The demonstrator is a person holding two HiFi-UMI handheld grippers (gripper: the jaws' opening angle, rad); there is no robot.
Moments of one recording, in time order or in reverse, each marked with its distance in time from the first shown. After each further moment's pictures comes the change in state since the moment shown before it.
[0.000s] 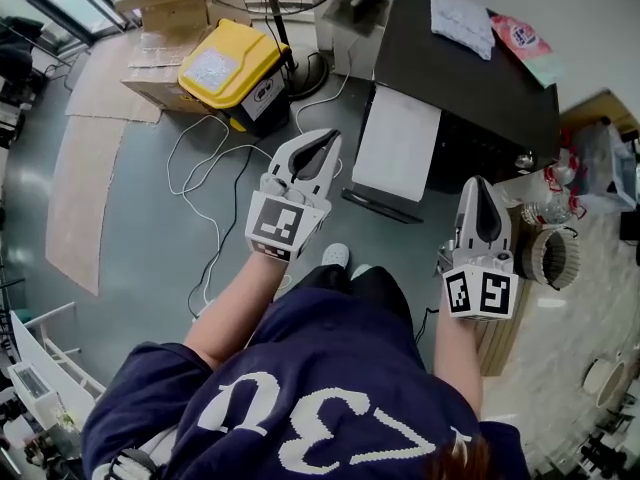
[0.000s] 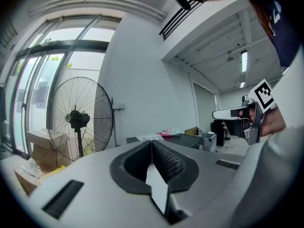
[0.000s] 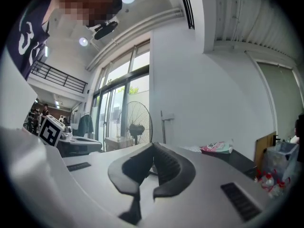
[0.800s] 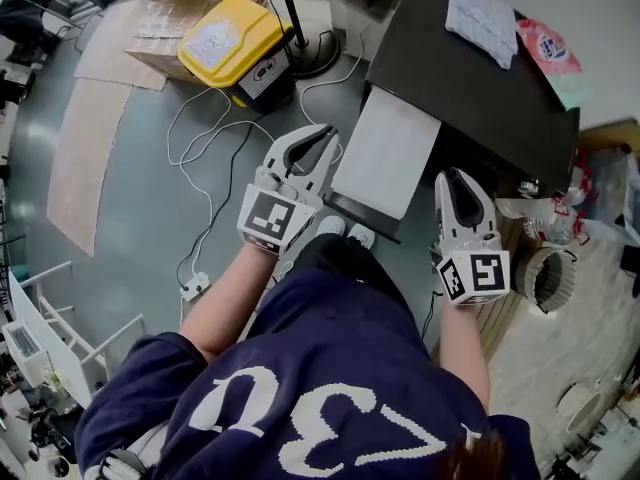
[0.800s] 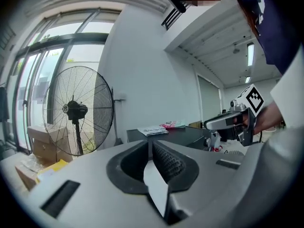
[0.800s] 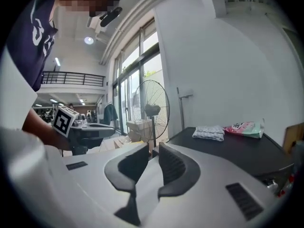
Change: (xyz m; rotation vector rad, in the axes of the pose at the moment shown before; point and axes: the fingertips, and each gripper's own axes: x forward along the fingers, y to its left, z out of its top) left arm 0.093 -0.001 -0.055 0.000 0.081 0.033; right arm 0.095 -0.055 -0.091 0.008 0.242 0.308
